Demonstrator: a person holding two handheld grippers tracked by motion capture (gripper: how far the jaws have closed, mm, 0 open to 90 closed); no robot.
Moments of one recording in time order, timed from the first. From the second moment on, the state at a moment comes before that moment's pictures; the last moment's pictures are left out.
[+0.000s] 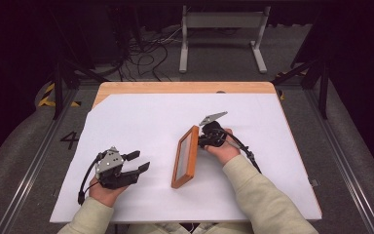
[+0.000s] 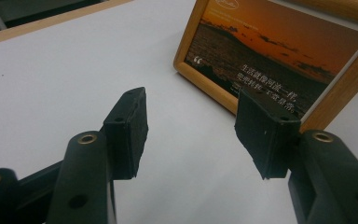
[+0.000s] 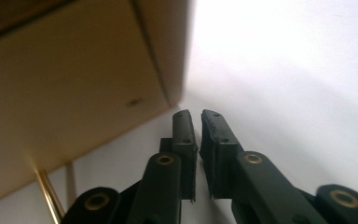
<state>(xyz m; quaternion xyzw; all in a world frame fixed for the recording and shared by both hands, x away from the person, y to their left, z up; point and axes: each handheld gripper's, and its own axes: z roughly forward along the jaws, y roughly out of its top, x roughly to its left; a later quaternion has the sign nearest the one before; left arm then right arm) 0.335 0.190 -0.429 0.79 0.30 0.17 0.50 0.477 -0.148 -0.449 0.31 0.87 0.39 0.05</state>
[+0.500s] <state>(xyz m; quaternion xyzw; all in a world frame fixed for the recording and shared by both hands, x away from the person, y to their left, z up) 0.336 0.189 -0.428 0.79 0.30 0.18 0.50 0.448 -0.174 -0.393 0.33 0.87 0.36 0.06</state>
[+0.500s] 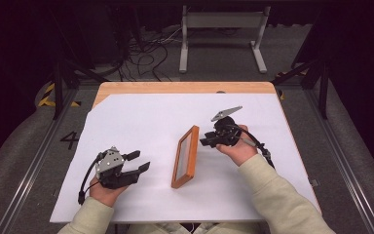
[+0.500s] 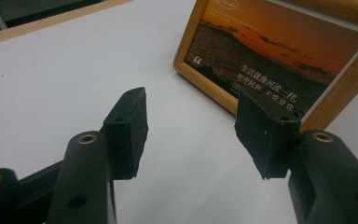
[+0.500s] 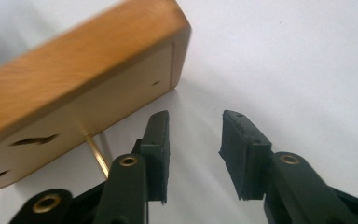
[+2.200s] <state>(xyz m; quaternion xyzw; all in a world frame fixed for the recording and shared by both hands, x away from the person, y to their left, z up) 0.335 0.189 -0.429 0.79 0.30 0.17 0.50 0.415 -0.106 -0.373 0.40 0.87 0.30 -0.02</state>
